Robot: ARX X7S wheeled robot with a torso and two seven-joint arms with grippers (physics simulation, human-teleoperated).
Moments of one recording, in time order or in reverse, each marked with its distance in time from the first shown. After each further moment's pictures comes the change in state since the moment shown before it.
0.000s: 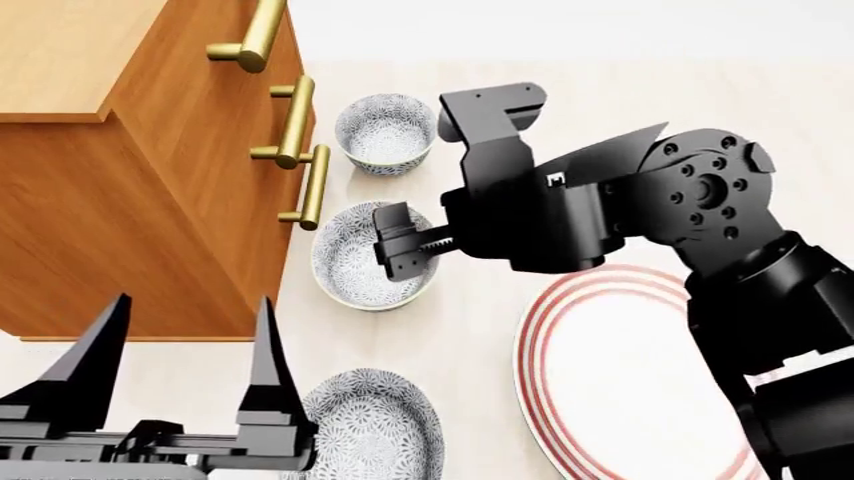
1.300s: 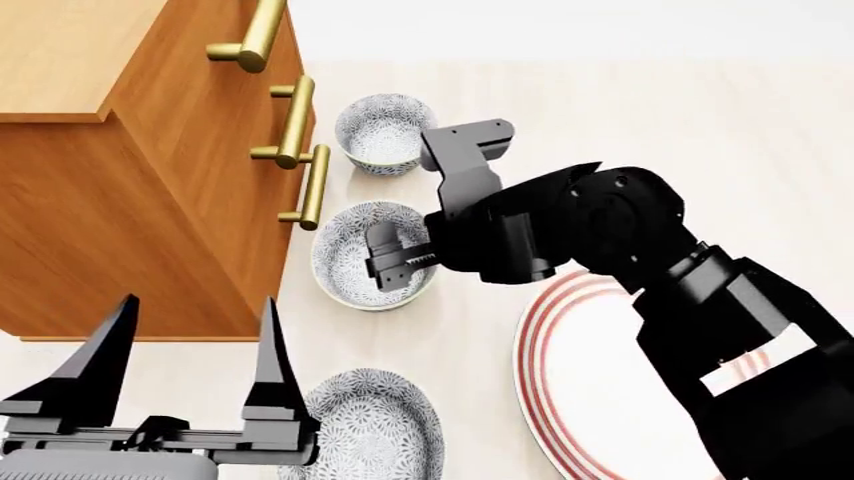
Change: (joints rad) left arm 0.021 0.009 -0.021 -0.037 -0.013 0.017 0.027; right arm -0.027 -0.085 -0.137 0.179 -0.276 -0.126 -0.291
